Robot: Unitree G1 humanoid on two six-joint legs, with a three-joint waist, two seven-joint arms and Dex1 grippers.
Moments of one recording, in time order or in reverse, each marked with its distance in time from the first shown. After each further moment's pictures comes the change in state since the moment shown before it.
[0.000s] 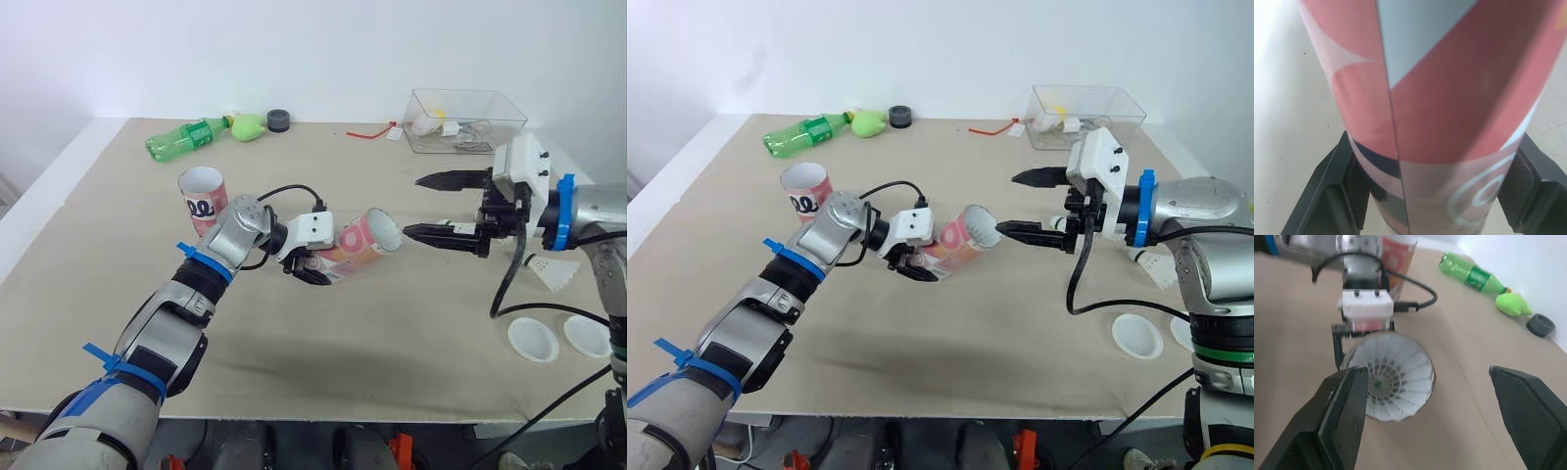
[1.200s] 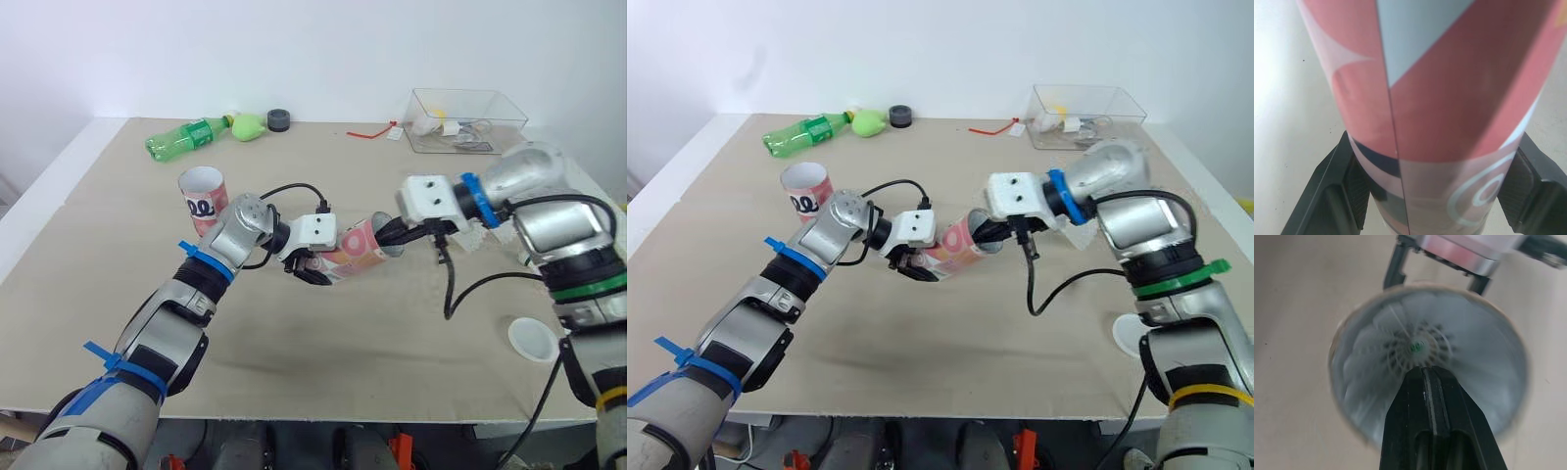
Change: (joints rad) left arm -0.009 -0.004 -0.013 -0.006 0.022 -0.035 0.004; right arm -0.394 0.151 0.506 0.366 -0.475 -0.403 0.375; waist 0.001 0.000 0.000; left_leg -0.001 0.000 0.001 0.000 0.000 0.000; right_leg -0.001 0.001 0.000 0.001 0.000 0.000
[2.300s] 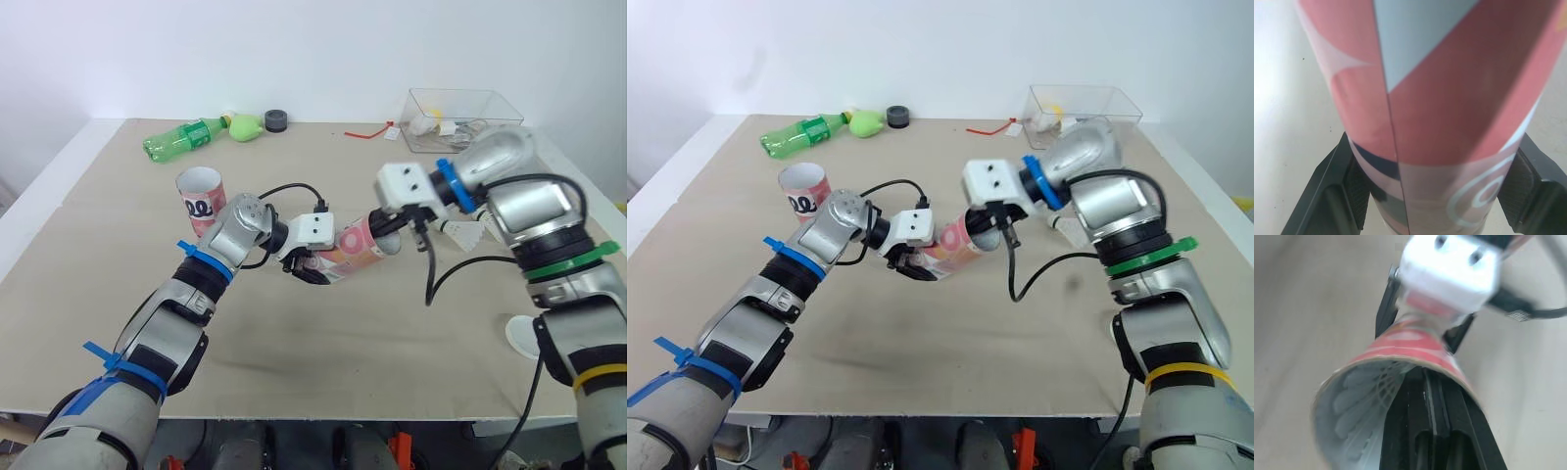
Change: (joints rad) left arm -0.001 -0.009 0.013 0.020 0.006 -0.001 0.002; right arm -0.103 -0.016 -0.034 0.054 0.125 0.090 0.039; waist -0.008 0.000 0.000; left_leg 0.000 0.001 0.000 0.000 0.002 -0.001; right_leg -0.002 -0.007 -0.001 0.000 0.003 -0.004
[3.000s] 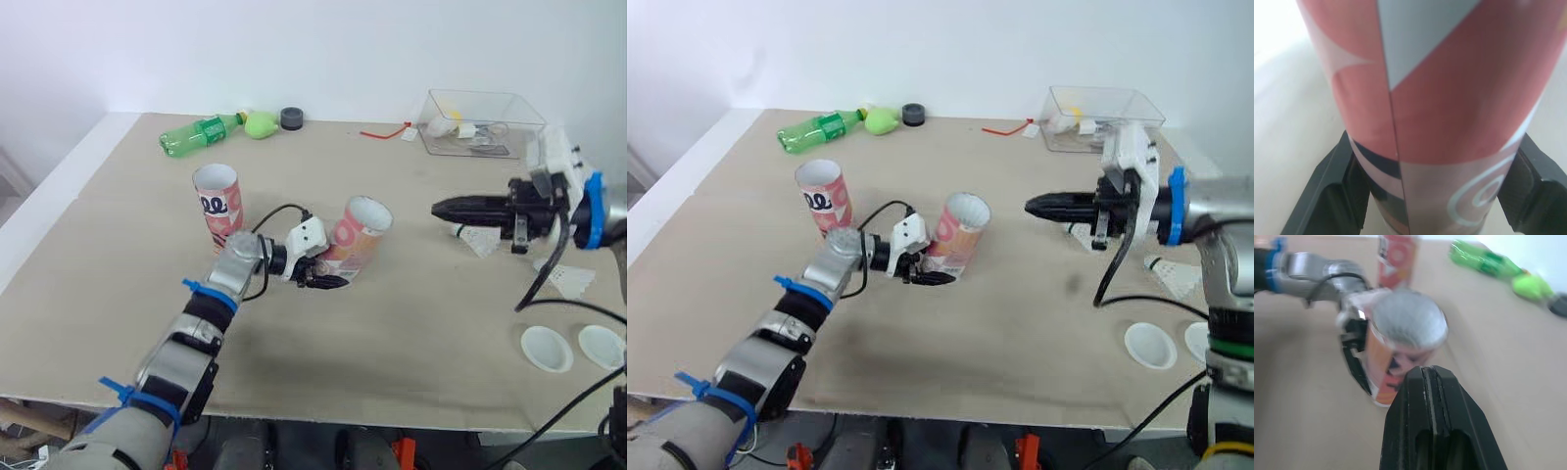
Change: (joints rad) left arm 0.235 -0.154 0.197 -0.005 -0.179 -0.074 0.206; right arm 0.572 -0.138 -0.581 -0.384 0.326 0.398 -0.319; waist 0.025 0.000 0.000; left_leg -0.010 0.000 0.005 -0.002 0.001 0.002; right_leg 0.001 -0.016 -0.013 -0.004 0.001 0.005
